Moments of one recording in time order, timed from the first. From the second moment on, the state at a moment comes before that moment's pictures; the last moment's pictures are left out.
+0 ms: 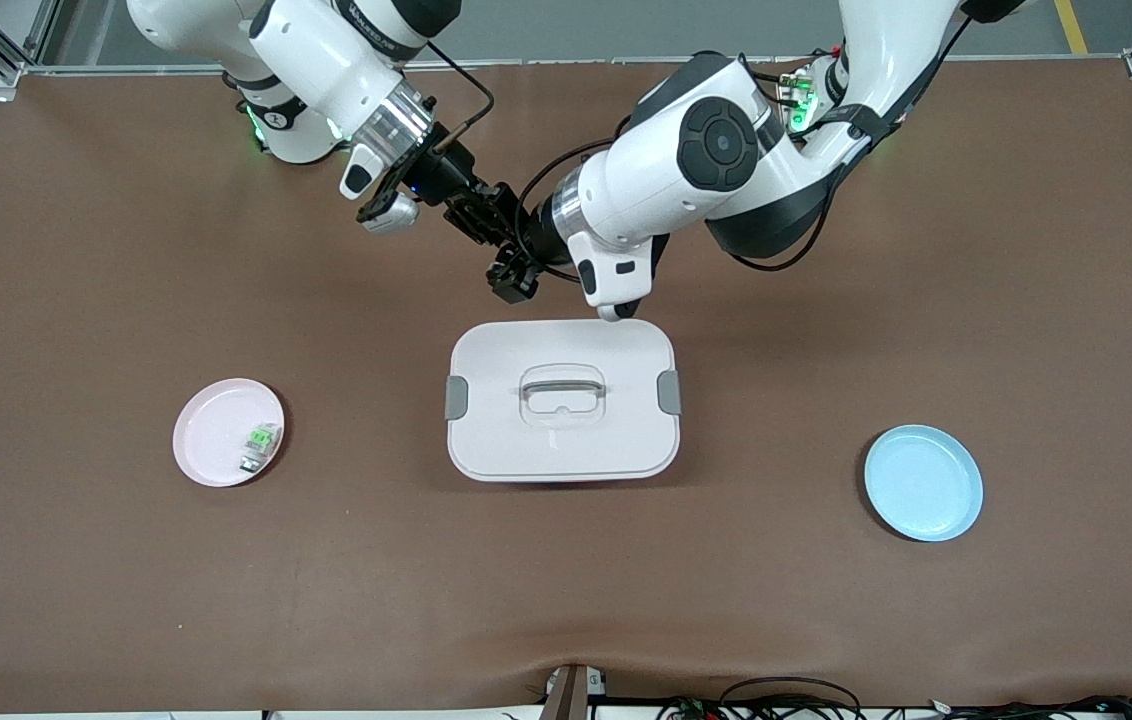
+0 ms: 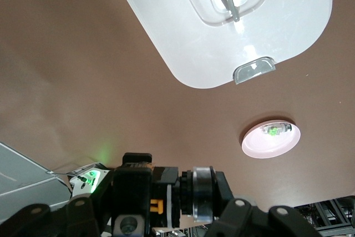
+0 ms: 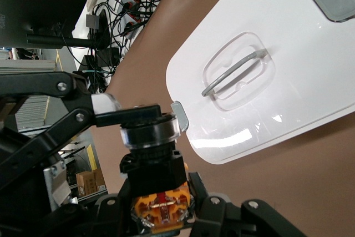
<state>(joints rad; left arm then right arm) -0.24 0.56 -0.69 -1.31 -0.21 2.03 -1.85 0.82 -0.07 0.00 -2.23 0.89 2.94 0.57</state>
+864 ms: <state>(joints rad) -0.18 0.52 -0.68 -1.29 -0.15 1.95 -1.85 0.79 -0.07 -0.02 -2.23 0.89 2.80 0.33</state>
